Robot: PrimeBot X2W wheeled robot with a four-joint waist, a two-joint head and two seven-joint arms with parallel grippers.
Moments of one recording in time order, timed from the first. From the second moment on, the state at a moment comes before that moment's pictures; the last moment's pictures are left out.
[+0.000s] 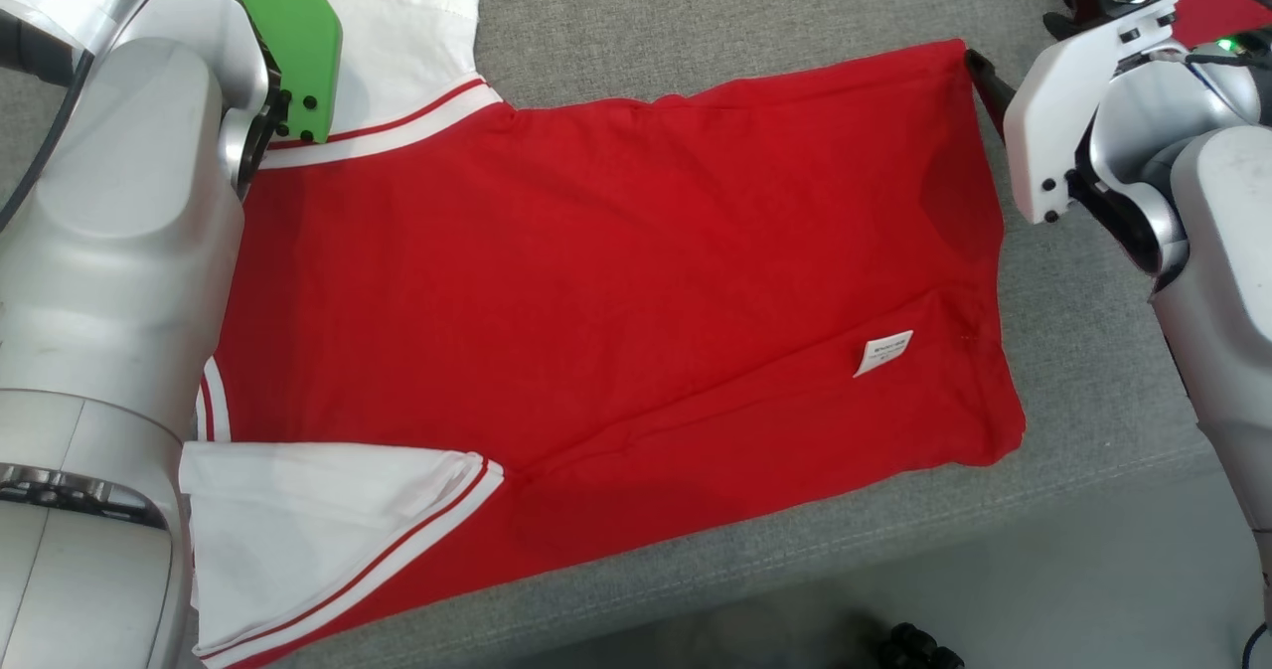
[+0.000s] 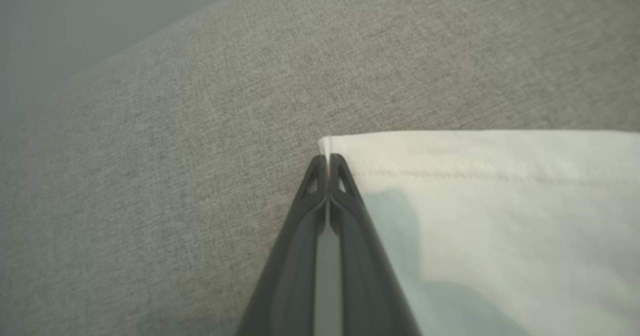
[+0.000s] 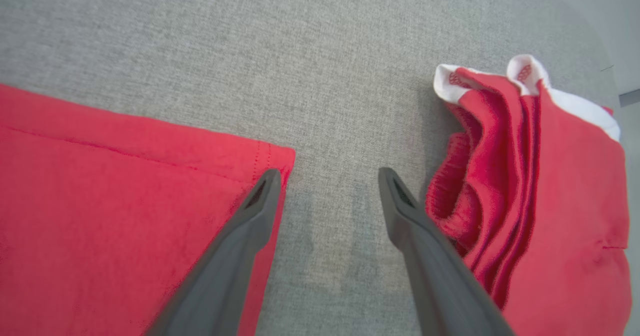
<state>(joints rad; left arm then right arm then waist) -1.26 0.20 -0.53 1.09 -0.31 -0.08 0.29 -0.85 -0.36 0.30 0.37 0.24 0.13 0.57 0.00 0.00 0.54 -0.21</state>
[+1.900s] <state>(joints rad) -0.98 0.06 -0.41 0.95 -0.58 -0.06 -0.22 -0.64 -0.41 0.15 0.35 0.37 0.13 0.46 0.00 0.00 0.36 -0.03</state>
